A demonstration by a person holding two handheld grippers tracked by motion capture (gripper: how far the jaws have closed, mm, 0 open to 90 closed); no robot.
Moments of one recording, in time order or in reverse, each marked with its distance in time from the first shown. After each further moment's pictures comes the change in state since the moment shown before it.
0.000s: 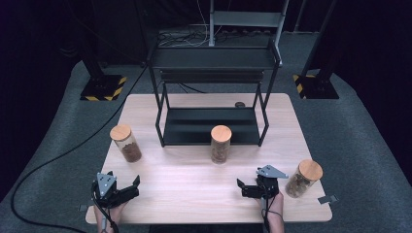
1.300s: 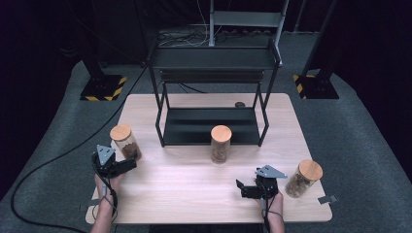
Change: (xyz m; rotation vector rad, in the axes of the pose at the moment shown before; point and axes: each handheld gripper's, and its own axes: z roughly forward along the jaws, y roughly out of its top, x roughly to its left) left arm 0.033 0.048 0.070 -0.067 0.000 0.030; right arm 0.001 0.000 0.000 0.006 0.012 -0.019
